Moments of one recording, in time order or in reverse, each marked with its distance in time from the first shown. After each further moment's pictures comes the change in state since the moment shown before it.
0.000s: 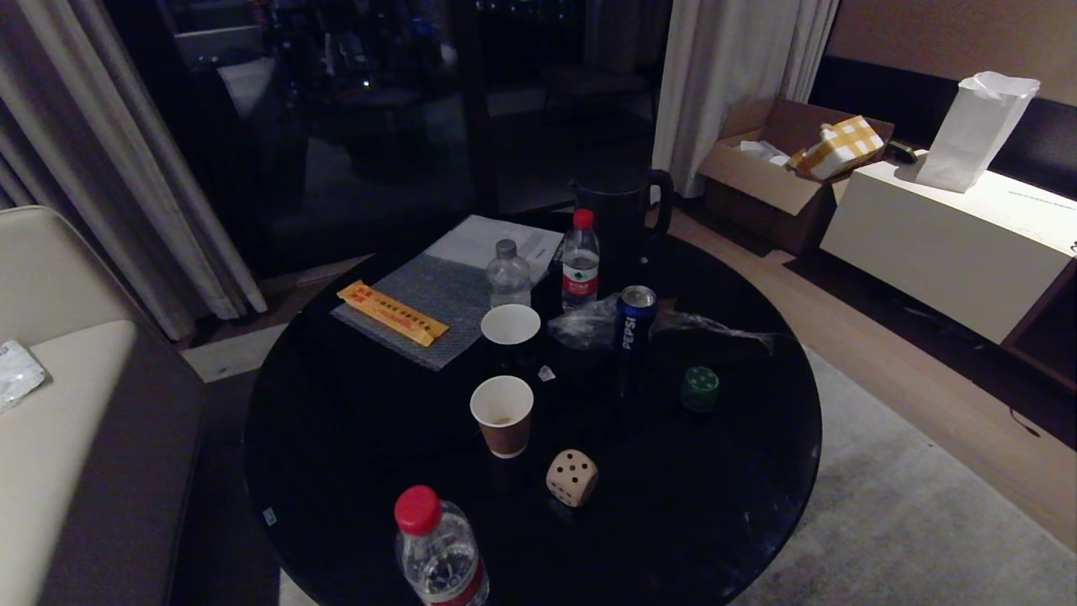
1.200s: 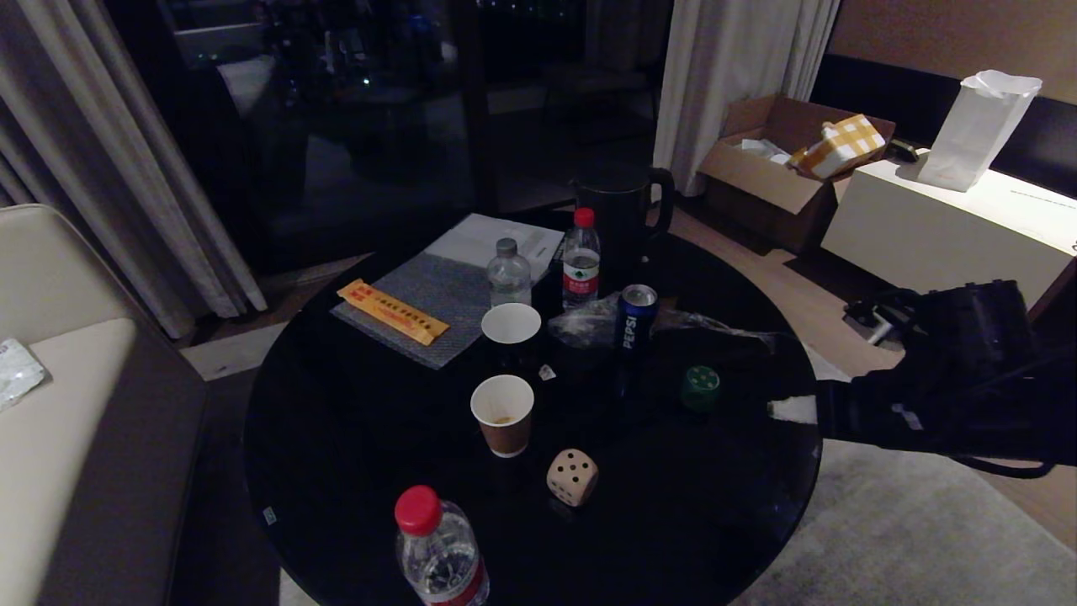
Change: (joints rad) left arm 0.000 0.000 0.000 0.000 0.000 0.000; right arm 0.159 1.599 -0.587 -0.446 0.248 0.193
